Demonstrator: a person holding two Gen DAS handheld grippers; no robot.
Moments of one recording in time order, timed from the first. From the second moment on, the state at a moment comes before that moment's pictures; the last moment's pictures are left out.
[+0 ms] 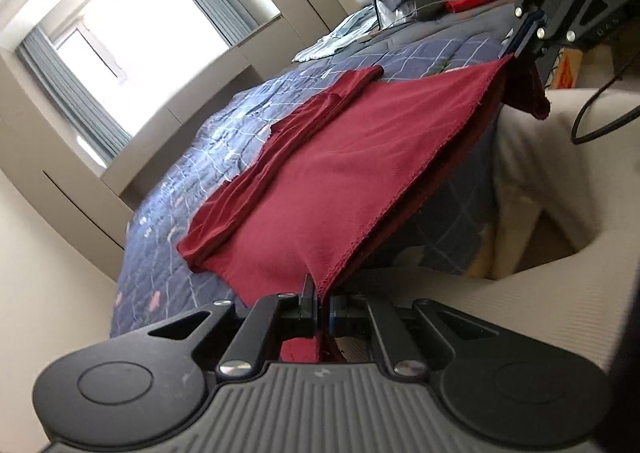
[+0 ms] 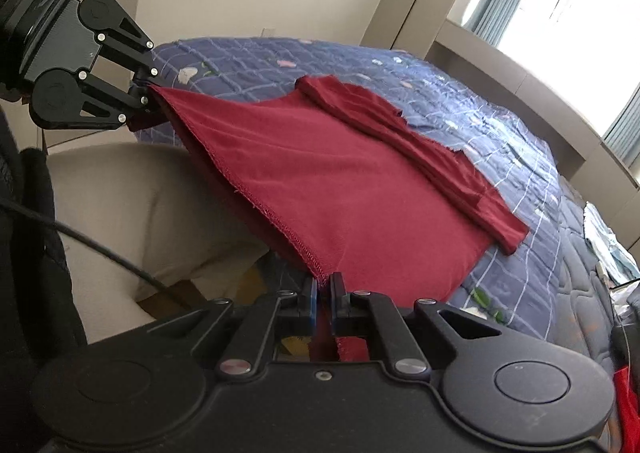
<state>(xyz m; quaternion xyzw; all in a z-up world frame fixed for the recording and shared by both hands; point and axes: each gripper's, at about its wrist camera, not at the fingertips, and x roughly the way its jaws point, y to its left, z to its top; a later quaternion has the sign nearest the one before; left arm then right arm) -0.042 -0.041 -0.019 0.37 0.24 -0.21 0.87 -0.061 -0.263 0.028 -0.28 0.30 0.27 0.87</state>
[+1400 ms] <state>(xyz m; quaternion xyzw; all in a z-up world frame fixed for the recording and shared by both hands) 0.490 0.002 -0.022 0.07 0.48 -0.26 0.84 0.464 -0.270 -0.017 -0.21 0.36 0.28 0.86</state>
